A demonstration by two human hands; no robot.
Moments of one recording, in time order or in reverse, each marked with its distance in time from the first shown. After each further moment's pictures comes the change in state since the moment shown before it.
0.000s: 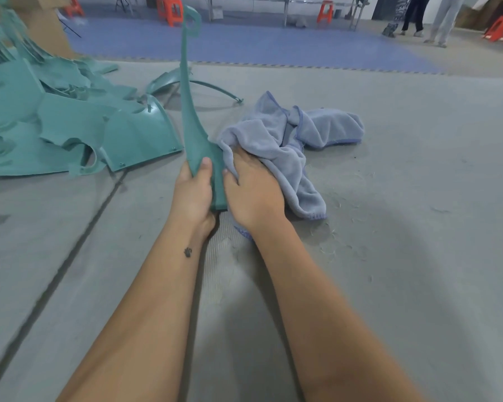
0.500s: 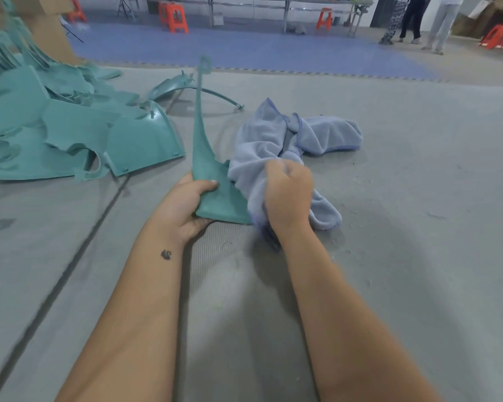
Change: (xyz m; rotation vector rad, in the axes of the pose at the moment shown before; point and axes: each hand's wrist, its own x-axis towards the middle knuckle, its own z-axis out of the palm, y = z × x) left_hand -0.004 0.023 -0.022 0.058 -0.263 -0.292; right_hand -0.006 0.003 -0.029 0.514 0.328 0.407
